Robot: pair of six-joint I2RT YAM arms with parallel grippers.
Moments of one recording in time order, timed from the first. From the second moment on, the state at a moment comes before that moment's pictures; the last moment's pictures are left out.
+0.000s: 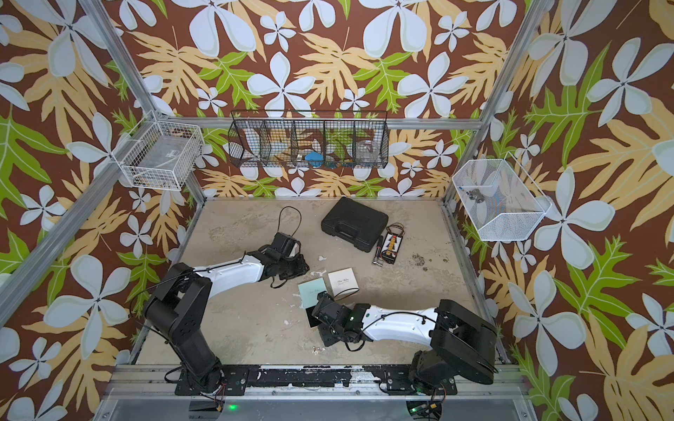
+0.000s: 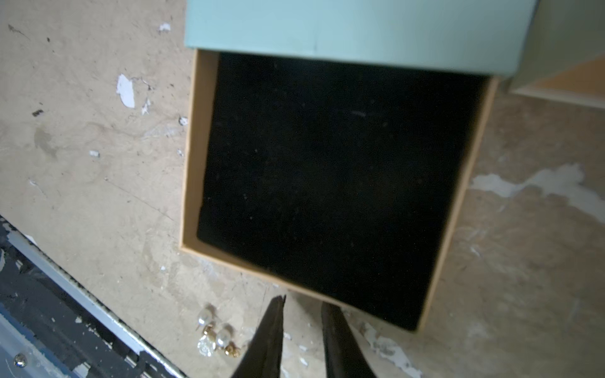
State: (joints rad) left arm -0.54 1.77 1.03 -0.23 0.19 -0.75; right arm 1.10 1.47 0.70 -0.36 0.02 0.63
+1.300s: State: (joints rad) left arm -0.58 1.79 0.99 -0.21 0.32 -0.64; right arm 1.00 1.64 0.83 -0.23 0.01 0.58
